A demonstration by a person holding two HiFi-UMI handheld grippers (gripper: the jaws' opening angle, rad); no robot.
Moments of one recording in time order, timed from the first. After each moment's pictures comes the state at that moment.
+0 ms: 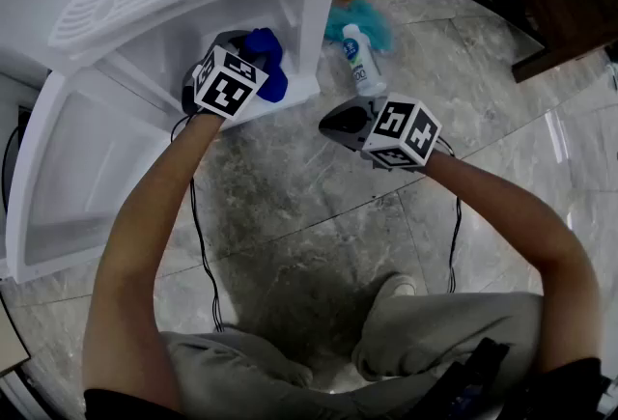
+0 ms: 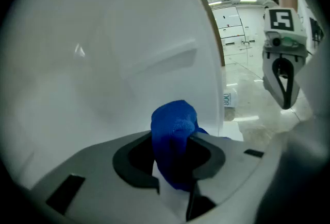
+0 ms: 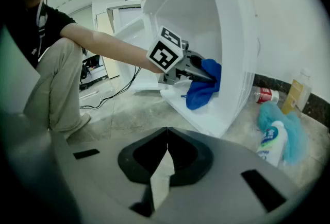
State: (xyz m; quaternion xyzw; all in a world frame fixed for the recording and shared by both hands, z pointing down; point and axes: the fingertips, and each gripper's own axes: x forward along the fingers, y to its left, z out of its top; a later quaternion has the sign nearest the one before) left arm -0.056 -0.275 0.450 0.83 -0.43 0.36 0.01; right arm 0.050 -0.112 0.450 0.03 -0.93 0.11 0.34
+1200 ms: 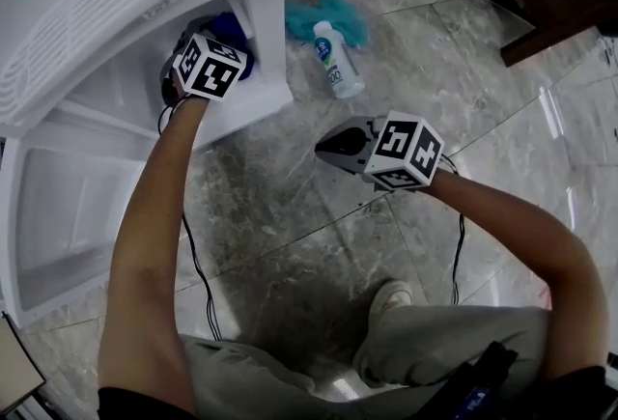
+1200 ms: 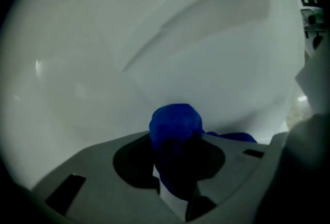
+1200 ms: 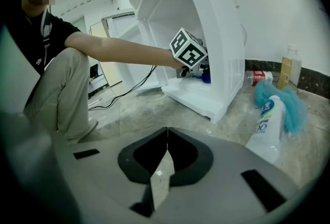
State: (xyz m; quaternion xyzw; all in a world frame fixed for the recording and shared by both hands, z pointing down) left arm -0.074 -0.354 0.458 0.76 -0.50 0.41 -0.04; right arm 0.084 -0.105 0.459 0.02 -0.93 0.16 0.33
